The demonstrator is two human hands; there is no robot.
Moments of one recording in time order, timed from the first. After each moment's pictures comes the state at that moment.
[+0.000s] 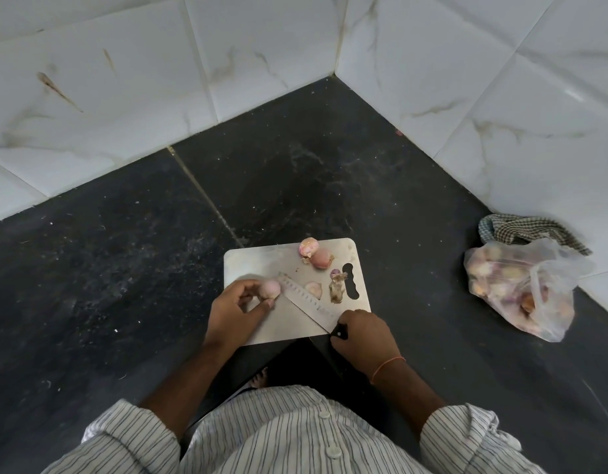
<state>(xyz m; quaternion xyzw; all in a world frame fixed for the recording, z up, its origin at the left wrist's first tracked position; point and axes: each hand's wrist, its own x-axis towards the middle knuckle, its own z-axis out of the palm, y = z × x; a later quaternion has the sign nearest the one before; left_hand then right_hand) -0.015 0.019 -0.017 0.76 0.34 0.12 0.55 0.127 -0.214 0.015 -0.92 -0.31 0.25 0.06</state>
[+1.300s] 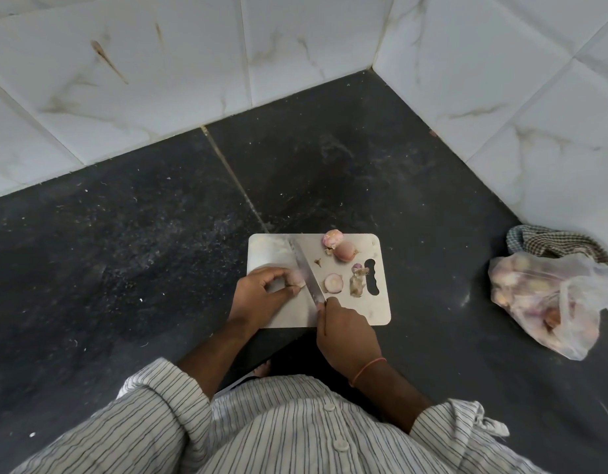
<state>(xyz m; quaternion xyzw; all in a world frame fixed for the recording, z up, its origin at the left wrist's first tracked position) -0.012 0.025 -0.040 0.76 0.33 0.12 0.55 0.070 -0.157 0.043 -0.91 -0.32 0.24 0.11</state>
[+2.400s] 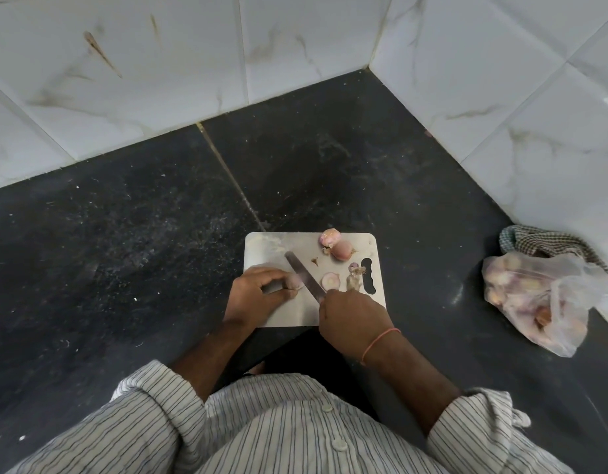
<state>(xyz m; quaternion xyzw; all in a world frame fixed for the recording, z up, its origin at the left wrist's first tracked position) -0.017 0.026 -0.036 0.79 0.31 0.14 0.52 0.093 -0.142 0.094 -0.89 -0.39 0.24 -0.04</state>
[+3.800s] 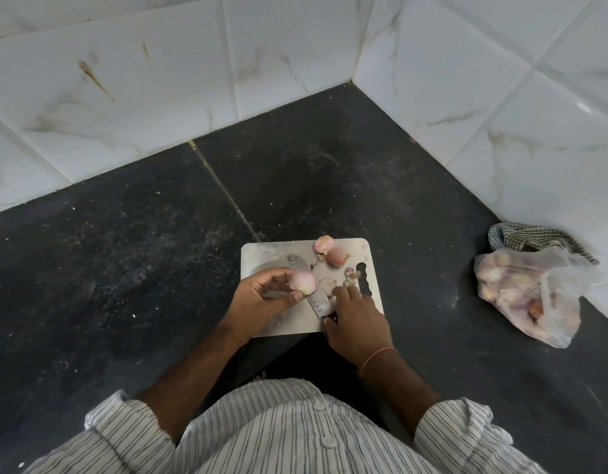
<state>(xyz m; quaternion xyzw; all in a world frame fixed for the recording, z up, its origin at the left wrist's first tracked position) -0.014 0.018 0.019 0.65 0.24 0.11 0.71 0.103 -0.174 0.029 -0.92 -0.34 0.18 0.08</state>
